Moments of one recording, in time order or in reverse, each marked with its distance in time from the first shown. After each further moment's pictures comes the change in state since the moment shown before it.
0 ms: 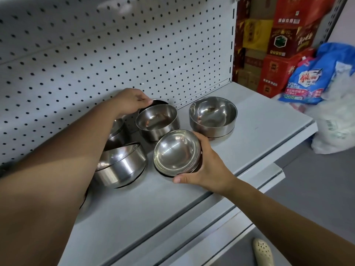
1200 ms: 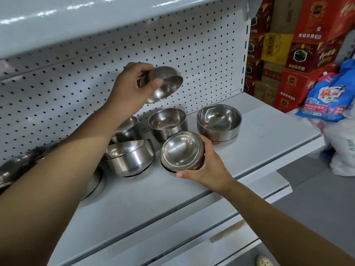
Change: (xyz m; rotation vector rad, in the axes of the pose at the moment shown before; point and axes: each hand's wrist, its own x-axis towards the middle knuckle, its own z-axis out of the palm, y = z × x) left_hand -0.108 0.062 -0.015 -0.096 0.478 0.348; right_hand -0.002 0.002 -0.002 0.059 -0.023 0.008
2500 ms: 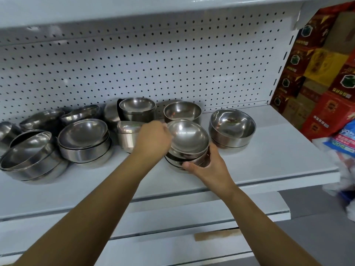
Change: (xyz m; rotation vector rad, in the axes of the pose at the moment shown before) left_hand -0.116 0.029 0.067 0.327 0.064 -0.630; right_hand -0.004 -0.008 -0.017 0.142 -0.137 0.071
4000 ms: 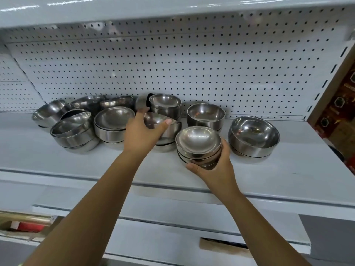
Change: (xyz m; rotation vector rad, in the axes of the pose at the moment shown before) left_hand -0.015 -0.066 -0.015 -0.307 0.334 -0.172; right_hand 0.005 0.007 0.005 -0.048 -0.069 -0.087
